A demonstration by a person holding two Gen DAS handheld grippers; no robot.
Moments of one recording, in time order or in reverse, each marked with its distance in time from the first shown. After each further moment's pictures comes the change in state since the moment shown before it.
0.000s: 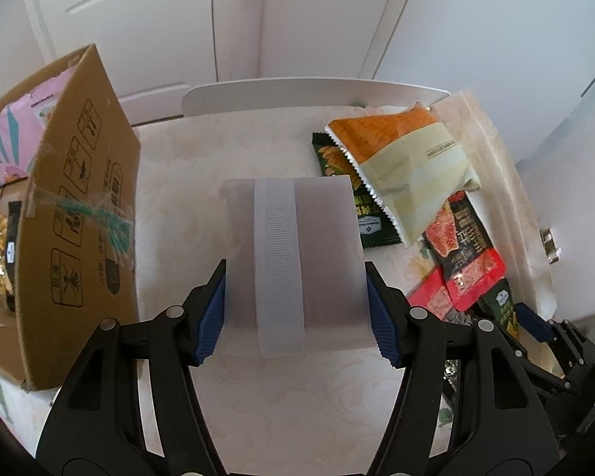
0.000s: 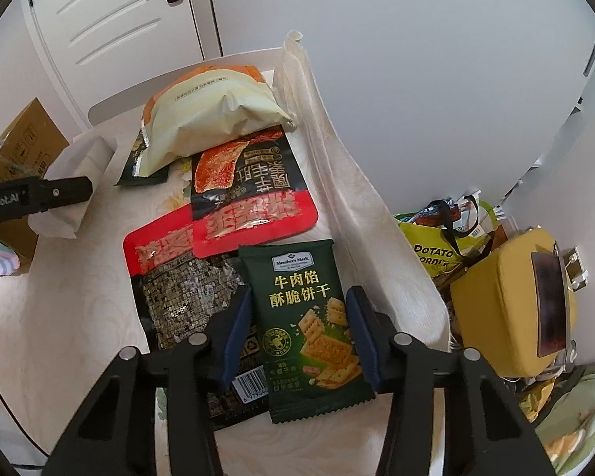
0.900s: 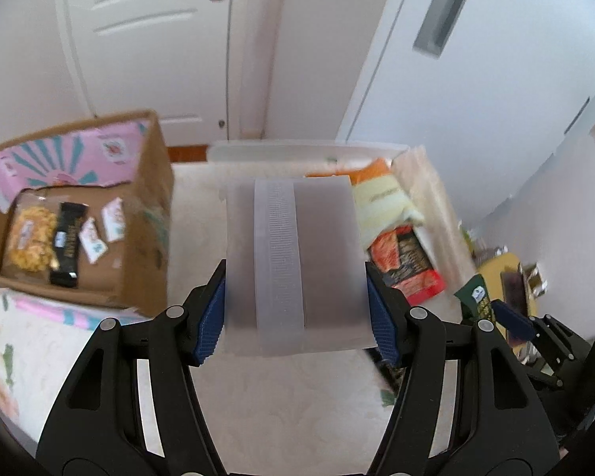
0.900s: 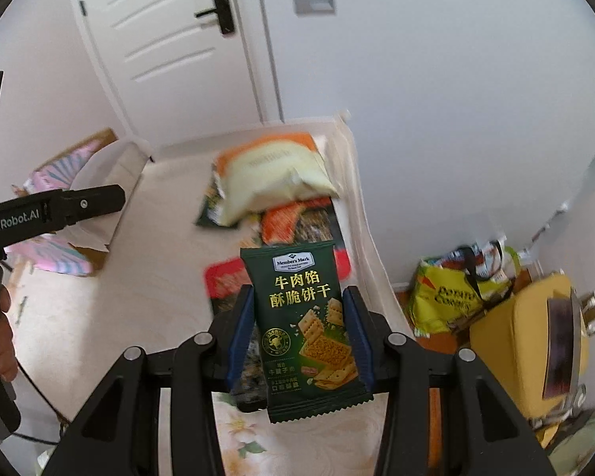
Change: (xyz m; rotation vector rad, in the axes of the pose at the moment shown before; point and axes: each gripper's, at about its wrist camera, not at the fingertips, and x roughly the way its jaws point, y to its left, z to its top) left arm -0.112 -0.015 -0.018 -0.075 -0.165 0.006; right arm -0.070 0.008 0.019 -0.111 -0.123 0.173
